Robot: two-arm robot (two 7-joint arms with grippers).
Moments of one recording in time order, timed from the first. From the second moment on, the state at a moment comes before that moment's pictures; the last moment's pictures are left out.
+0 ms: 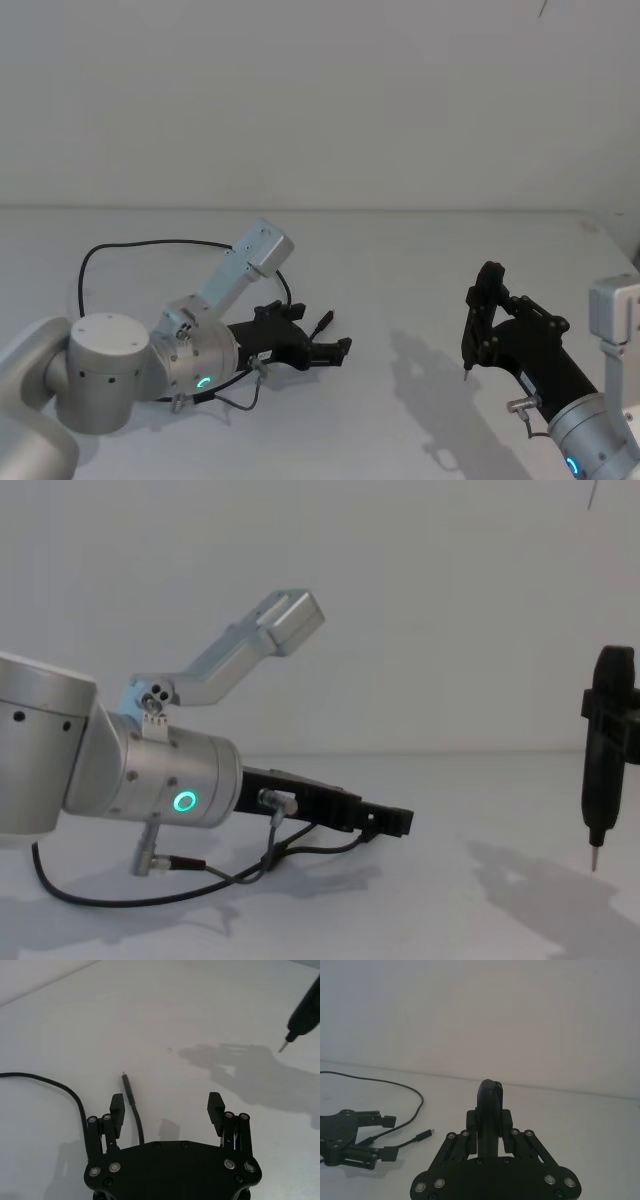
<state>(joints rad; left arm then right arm) -0.56 0.26 0.58 -1.30 -0.35 0.40 -0.48 -0.01 0.34 -0.23 -1.77 0.29 0.03 0.07</state>
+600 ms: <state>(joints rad) -0.54 0.32 0.58 -1.38 -0.36 0.46 -0.49 -0.01 0.34 -0.23 -1.77 0.29 0.03 0.07</state>
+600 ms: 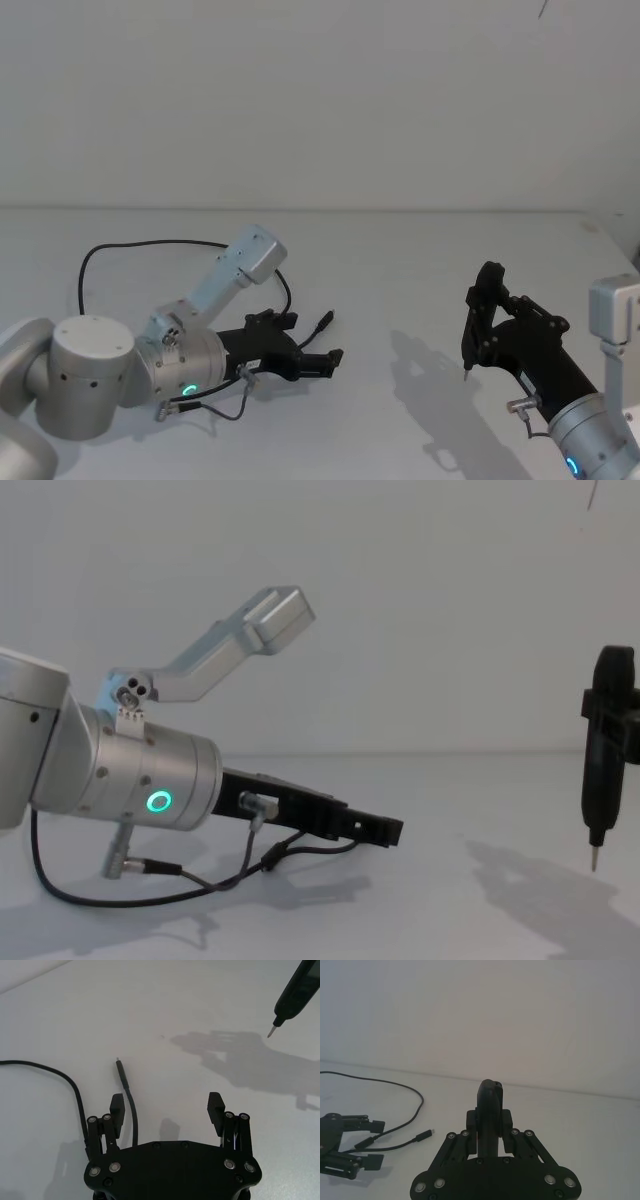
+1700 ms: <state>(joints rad) -0.56 0.36 0.63 -1.38 -0.32 0.52 -0.51 -0.01 0.34 -0.23 -1.77 0.29 0.03 0.07</state>
